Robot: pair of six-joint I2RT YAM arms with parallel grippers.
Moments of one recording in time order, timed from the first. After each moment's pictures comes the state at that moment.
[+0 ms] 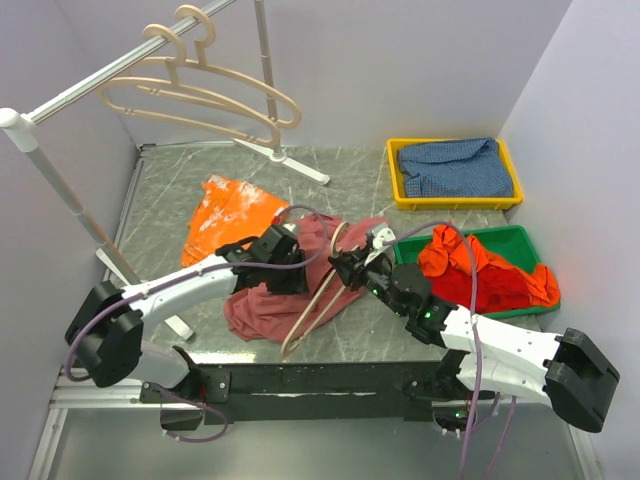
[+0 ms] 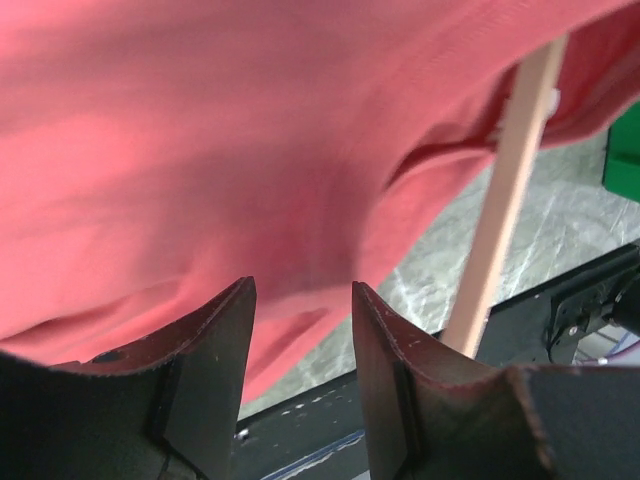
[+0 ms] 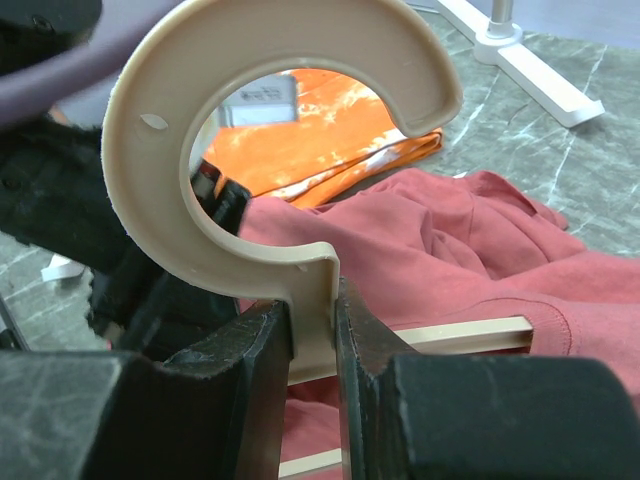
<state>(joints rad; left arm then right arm) -0.79 1.38 0.91 -0.50 0.06 -0.74 0.89 0.99 0.40 0.55 0.15 0.22</state>
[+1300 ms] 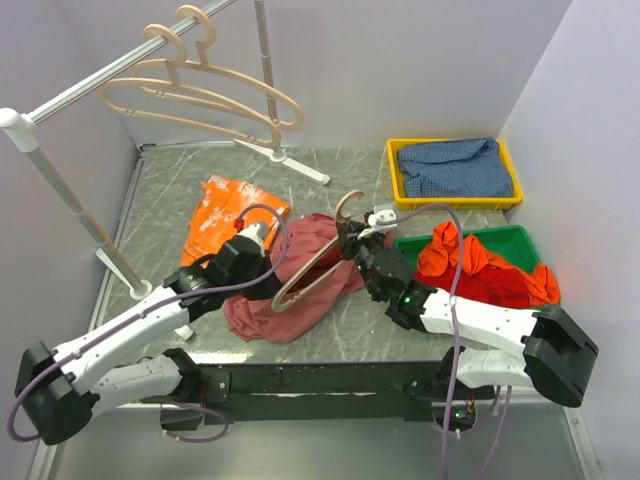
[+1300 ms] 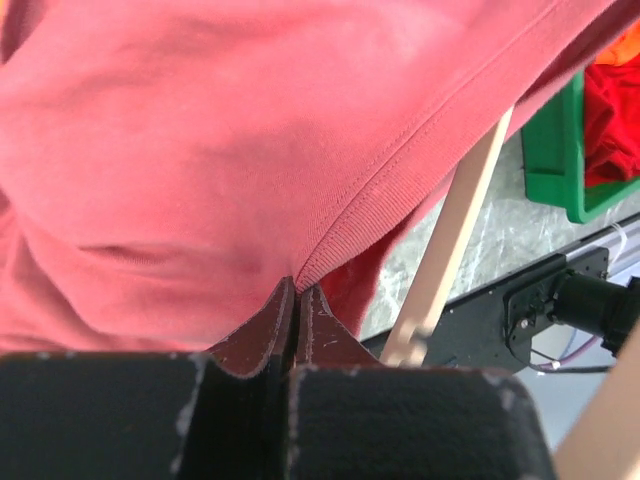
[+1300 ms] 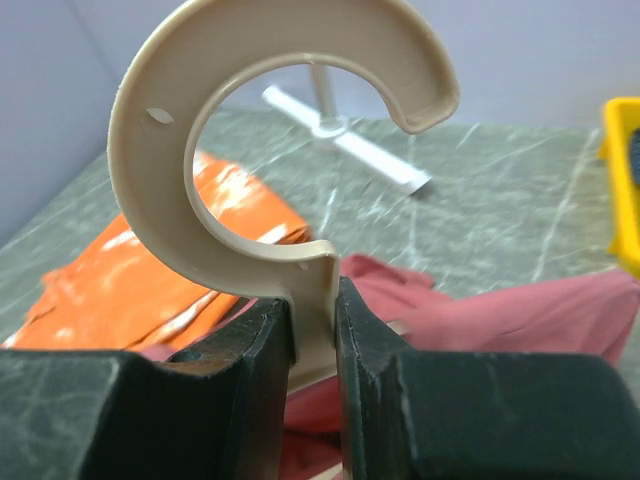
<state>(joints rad) -0.78 1.02 0.77 -0.50 -0.02 -0.78 0.93 1.17 0.58 0.65 0.59 0.16</state>
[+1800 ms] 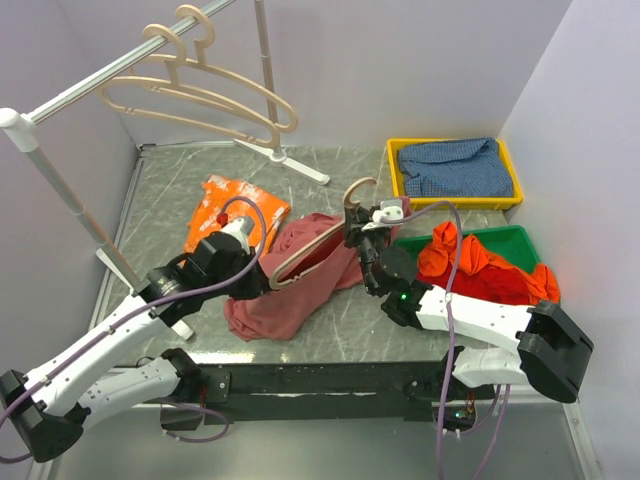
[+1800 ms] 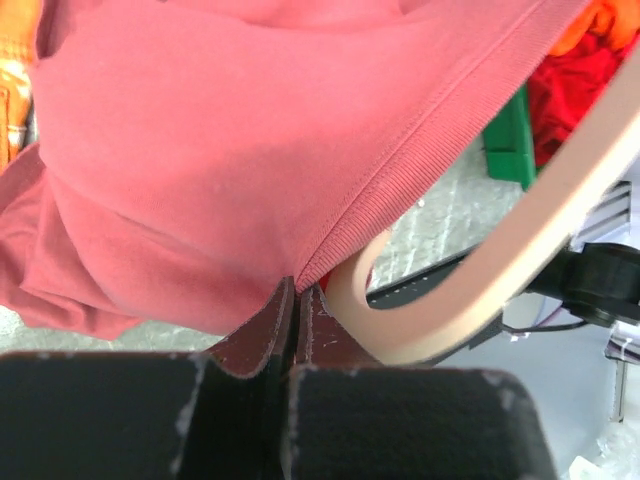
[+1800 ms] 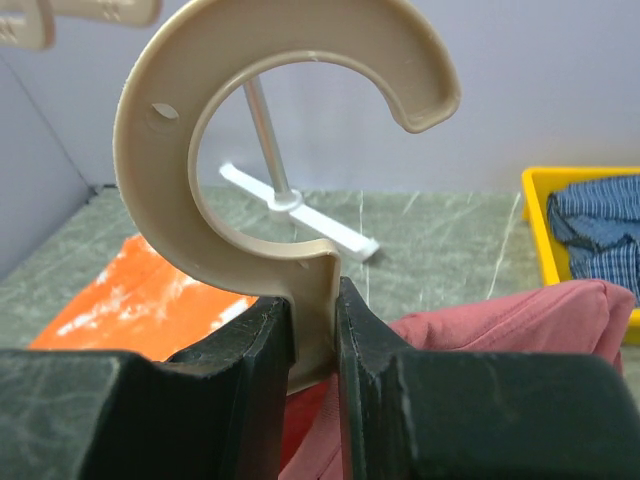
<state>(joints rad) -0.76 0.88 0.88 -0.71 0.00 -0.77 0.93 1.22 0.62 0.82 0.74 0.01</state>
